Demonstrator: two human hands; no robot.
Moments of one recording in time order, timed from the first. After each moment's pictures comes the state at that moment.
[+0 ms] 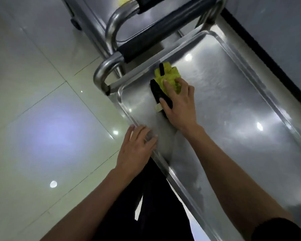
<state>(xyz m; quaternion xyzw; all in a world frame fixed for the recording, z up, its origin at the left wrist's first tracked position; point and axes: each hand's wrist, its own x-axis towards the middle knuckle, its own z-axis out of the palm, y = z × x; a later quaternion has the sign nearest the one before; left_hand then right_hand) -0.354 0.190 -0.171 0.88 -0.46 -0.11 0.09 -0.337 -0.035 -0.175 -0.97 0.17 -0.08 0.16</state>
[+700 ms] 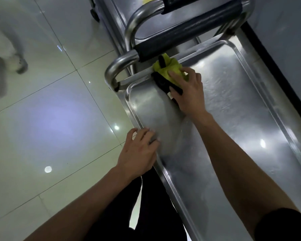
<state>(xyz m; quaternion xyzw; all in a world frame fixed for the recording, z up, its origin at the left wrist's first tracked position) -0.367 0.185 -0.163 0.89 -0.44 -0.09 0.08 -0.287 -0.067 -0.175 -0.97 0.09 -0.08 0.20</state>
